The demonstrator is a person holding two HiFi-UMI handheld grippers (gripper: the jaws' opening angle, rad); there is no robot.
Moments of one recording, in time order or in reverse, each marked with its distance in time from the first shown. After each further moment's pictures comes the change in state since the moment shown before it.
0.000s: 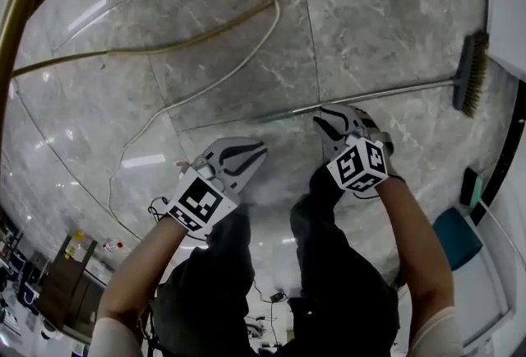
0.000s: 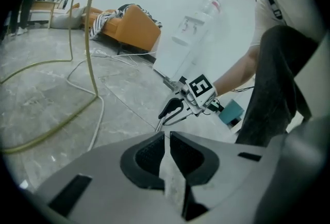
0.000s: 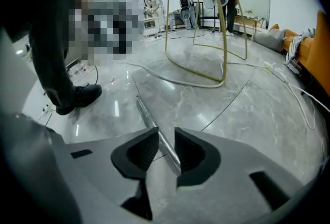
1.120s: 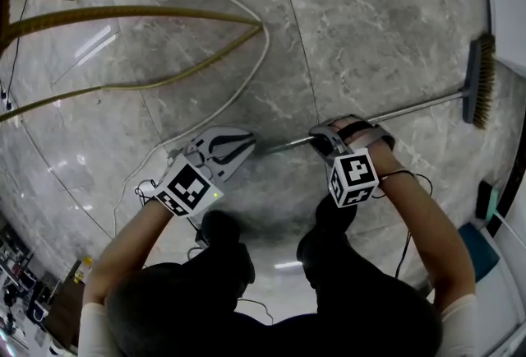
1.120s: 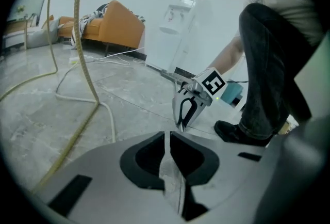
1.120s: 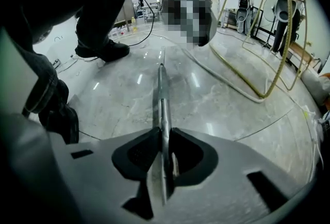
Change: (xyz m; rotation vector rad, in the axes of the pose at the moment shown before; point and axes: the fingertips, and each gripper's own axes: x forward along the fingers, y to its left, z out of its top) left arm 0.043 0.083 -0.011 0.244 0.046 -0.033; right arm 0.054 0.009 -0.034 -0.509 0.115 0.169
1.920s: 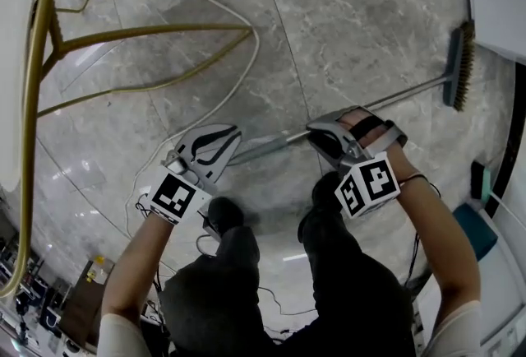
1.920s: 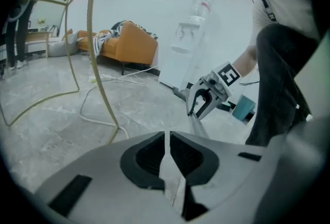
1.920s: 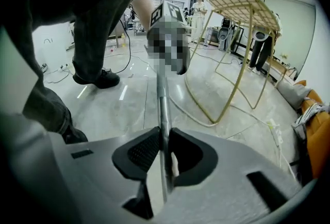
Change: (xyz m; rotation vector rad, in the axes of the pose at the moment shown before) left arm -0.061 0.006 0.082 -0.065 -0.106 0.159; right arm -0.137 -0.050 0.054 0.051 -0.131 -0.173
